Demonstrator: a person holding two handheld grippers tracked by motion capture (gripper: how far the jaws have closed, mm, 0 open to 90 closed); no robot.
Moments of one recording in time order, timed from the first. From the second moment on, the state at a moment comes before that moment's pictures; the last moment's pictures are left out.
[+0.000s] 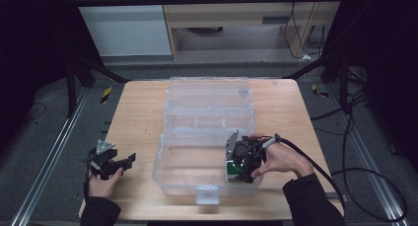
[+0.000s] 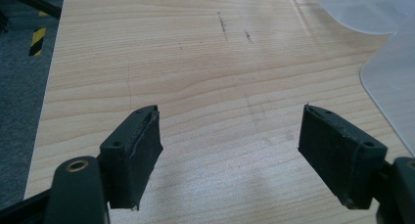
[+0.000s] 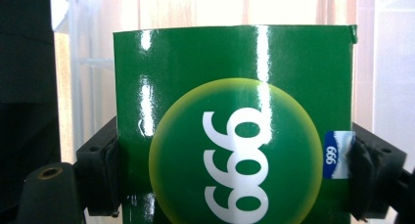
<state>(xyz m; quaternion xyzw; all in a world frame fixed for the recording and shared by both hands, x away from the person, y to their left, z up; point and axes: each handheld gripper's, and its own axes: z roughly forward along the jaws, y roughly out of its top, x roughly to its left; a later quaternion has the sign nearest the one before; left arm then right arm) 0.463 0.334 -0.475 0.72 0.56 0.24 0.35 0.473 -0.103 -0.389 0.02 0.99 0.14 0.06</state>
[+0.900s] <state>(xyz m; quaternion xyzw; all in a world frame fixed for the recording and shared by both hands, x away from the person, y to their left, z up) 0.463 0.334 -0.475 0.72 0.56 0.24 0.34 0.473 -0.104 -0.404 0.03 0.99 0.13 0.06</state>
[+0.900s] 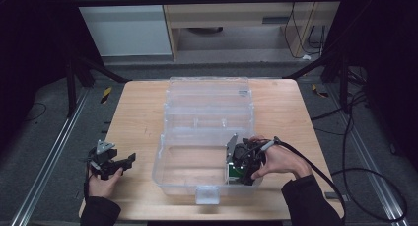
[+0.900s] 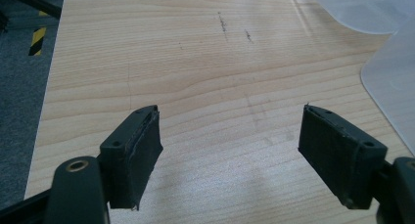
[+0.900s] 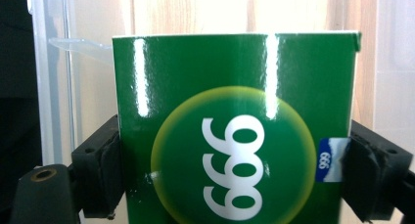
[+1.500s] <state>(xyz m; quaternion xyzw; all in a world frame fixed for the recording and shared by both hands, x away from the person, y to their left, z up) 0.462 0.334 -0.474 0.72 0.56 0.24 0.35 0.463 -0.131 -0.362 0.07 0.97 0.23 0.09</state>
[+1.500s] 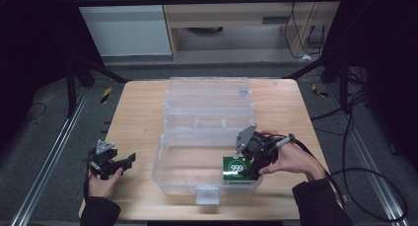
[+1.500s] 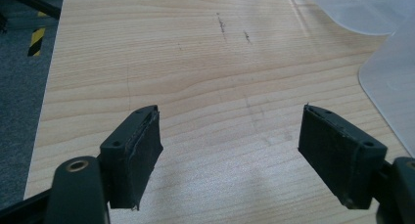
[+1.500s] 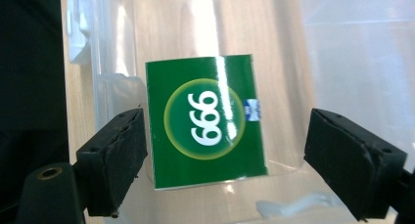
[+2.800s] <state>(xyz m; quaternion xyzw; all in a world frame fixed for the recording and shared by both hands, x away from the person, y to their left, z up) 0.461 0.333 -0.473 0.71 0.56 0.24 0.35 0.446 -0.293 -0.451 0.53 0.67 0.42 0.30</state>
